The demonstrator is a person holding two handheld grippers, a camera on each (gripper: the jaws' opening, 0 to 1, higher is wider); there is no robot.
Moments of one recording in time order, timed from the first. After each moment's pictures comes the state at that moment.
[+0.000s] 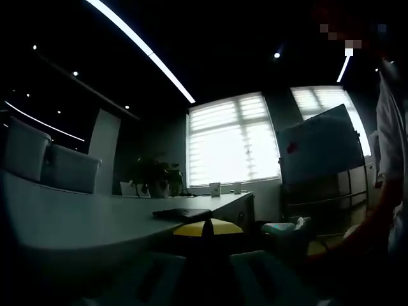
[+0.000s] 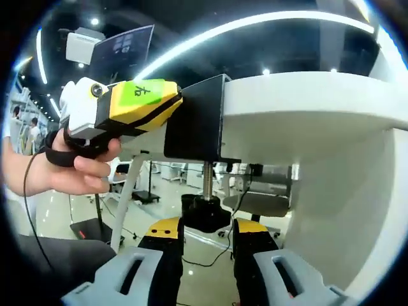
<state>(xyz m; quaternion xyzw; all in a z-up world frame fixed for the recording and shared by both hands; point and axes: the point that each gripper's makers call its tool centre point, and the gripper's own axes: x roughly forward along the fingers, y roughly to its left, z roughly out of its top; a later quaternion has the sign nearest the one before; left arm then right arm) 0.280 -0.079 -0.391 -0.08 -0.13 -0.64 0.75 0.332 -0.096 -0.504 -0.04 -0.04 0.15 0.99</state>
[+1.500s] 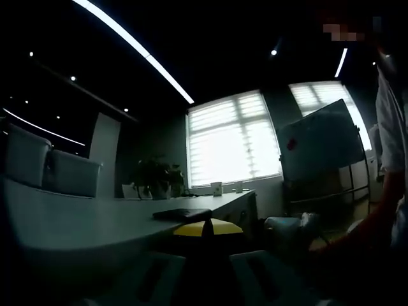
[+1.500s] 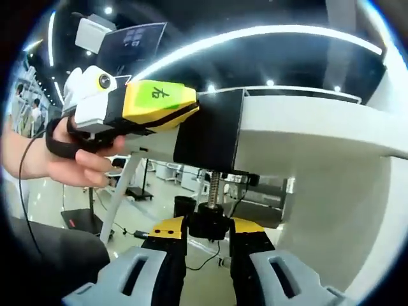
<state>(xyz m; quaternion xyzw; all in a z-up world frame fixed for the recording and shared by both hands) 0.279 -0.078 -0.392 -0.07 -0.14 -0.64 0.75 0.340 -0.093 -0.486 -0.09 -0.07 0.19 0.98</state>
